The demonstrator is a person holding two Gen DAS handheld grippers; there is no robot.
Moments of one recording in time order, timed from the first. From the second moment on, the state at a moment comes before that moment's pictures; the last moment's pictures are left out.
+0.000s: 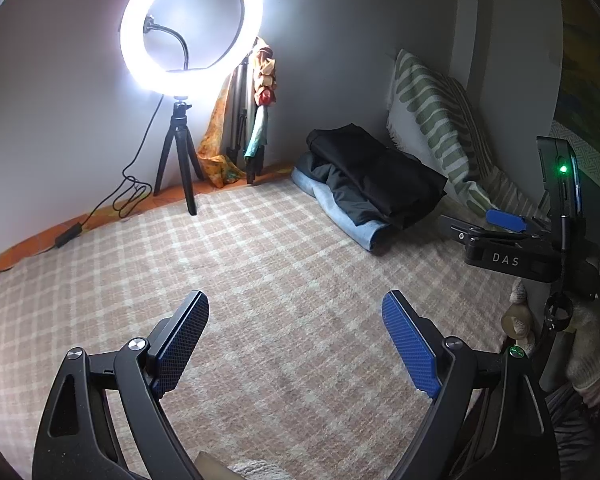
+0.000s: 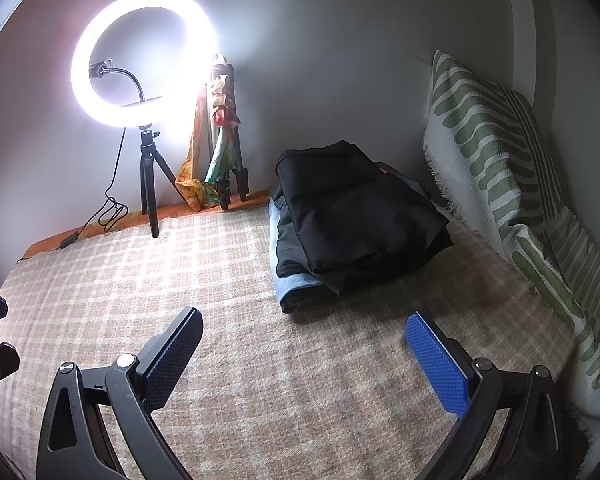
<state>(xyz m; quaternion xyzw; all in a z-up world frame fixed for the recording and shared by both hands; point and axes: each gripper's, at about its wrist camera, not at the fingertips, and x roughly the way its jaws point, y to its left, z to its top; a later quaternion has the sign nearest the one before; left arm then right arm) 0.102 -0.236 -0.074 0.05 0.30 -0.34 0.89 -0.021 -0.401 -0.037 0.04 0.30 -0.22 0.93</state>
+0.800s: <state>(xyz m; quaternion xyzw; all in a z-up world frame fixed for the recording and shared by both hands) 0.101 -0.236 -0.073 0.06 0.30 -0.33 0.89 -0.013 -0.394 -0.041 0.03 0.31 -0.21 0.93</state>
